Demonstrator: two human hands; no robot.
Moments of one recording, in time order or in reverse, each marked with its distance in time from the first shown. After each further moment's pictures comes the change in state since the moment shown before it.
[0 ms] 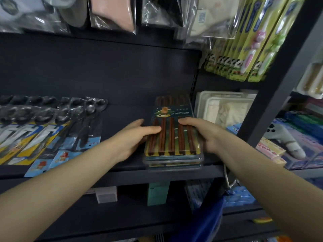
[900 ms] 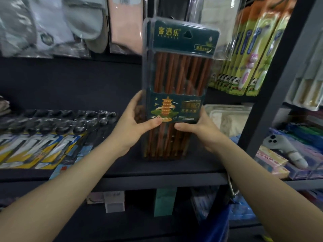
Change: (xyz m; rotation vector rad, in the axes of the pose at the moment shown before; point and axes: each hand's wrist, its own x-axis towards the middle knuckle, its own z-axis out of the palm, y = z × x) left_hand -0.039 0.037 -0.011 0.274 0.220 0.671; right_hand -0.013 -0.013 0.018 -0.243 -0.037 -0.770
